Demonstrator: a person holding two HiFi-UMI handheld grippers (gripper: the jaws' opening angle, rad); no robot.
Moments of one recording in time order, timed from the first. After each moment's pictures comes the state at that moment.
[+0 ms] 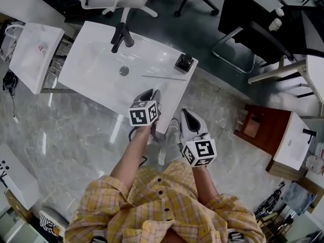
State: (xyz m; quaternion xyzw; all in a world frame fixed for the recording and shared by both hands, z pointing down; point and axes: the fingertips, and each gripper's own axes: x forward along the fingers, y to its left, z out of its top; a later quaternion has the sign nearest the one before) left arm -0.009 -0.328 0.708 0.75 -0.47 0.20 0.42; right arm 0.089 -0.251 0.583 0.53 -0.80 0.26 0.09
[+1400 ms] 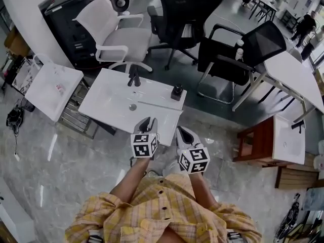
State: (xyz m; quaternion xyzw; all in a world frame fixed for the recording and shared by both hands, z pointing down) left arm -0.057 -0.228 0.528 0.84 -0.48 0.13 0.21; right arm 0.040 -0.156 0.474 0.57 -0.80 0.17 0.04
